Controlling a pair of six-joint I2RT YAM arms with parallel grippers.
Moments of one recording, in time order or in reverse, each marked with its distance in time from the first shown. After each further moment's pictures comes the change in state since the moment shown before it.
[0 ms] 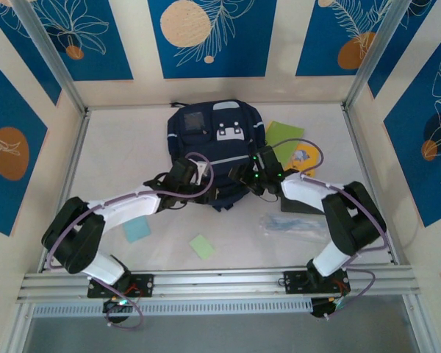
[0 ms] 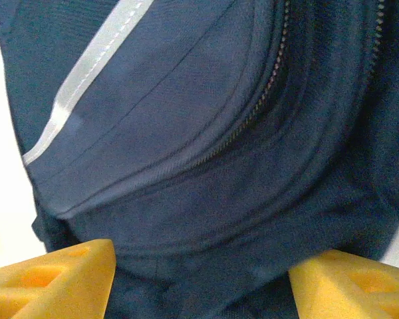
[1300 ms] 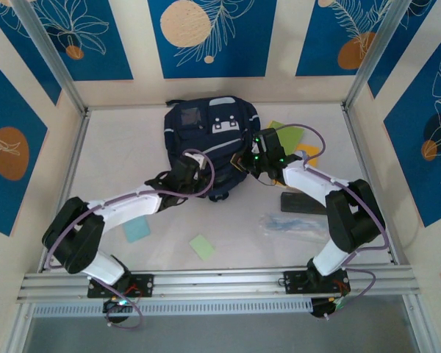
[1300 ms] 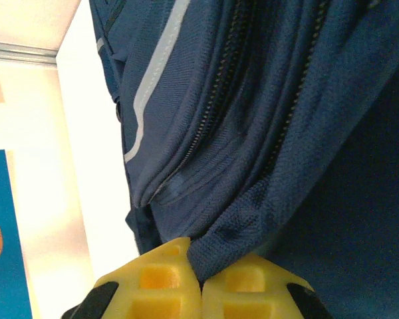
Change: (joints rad) left arm -0.013 0.006 0.025 0.023 -0.247 0.037; right arm -0.036 -0.003 0.168 -0.030 -0.118 0.060
